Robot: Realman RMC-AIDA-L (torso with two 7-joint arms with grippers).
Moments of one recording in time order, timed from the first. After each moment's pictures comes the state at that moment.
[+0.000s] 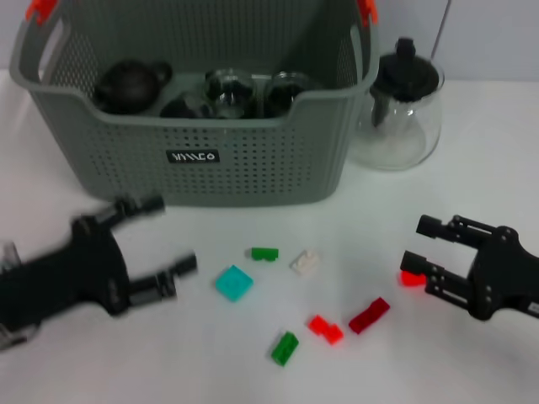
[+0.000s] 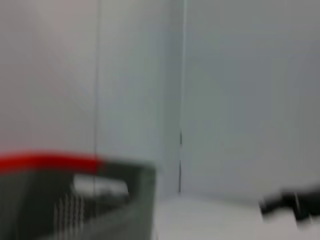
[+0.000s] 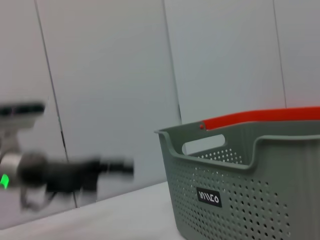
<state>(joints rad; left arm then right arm) -0.25 -2.16 0.57 0.72 1.83 1.77 -0.98 0.34 2.09 -0.65 -0.46 -1.80 -1.68 0.96</state>
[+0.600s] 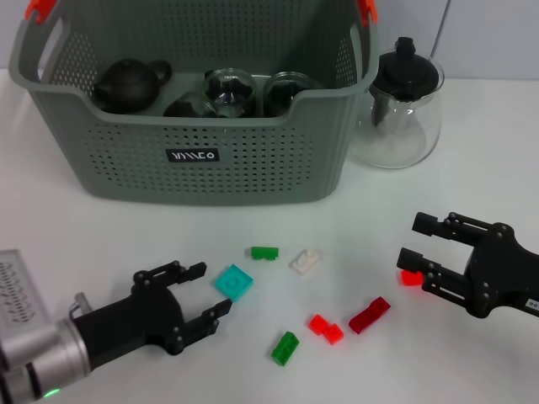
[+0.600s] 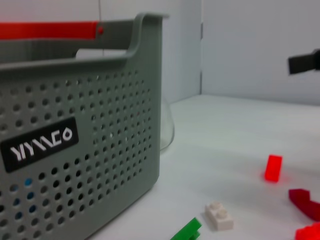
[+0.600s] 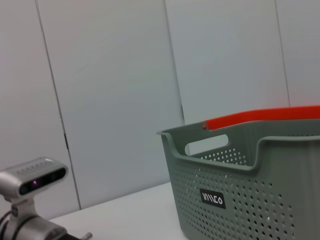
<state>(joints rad) -0.31 -2.17 0.56 0.35 1.94 1.37 -0.65 0.35 2.09 -0.65 -0.46 -1.80 -1.68 0.98</state>
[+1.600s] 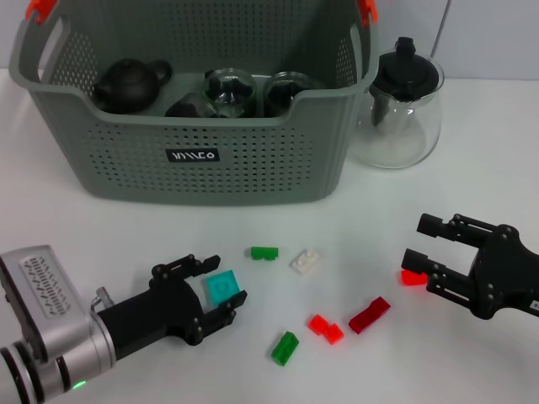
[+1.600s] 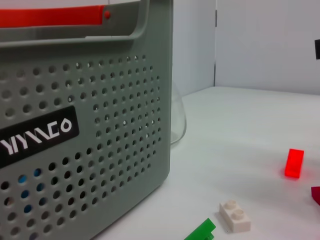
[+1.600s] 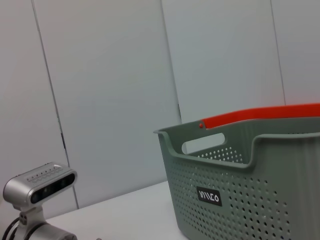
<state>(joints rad) -0.37 -2.18 0.56 0.23 1.88 1.25 -0.55 0.34 2.09 -0.65 -0.46 -1.80 -1.68 0.98</state>
